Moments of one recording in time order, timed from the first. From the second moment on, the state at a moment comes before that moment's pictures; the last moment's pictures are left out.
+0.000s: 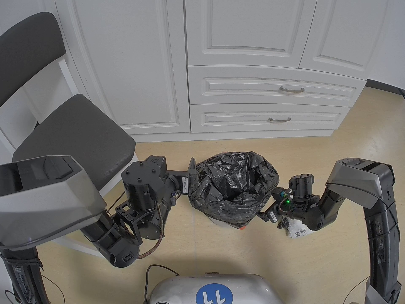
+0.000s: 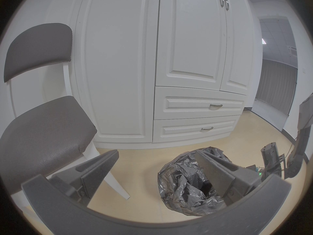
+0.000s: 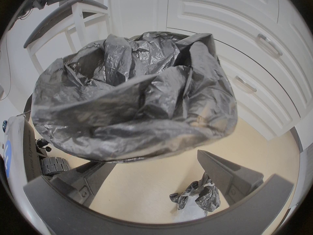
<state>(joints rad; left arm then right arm) -0.66 2.15 -0.75 -1.38 0.53 -0.02 0.25 2.52 -1.03 -0.94 0.14 -0.48</state>
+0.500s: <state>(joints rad) -0.67 2.15 -0.73 -1.40 0.53 -0.01 0.24 2.47 -0.90 -0.99 0.30 -0.60</state>
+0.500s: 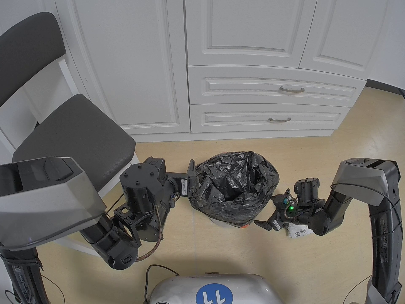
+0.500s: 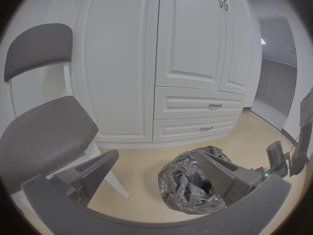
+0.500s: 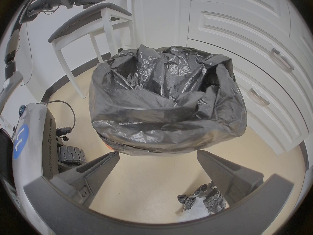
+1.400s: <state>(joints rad) -0.67 2.15 -0.74 -1.41 0.53 -0.01 0.23 2.52 -0.98 -1.05 0.25 -0.50</state>
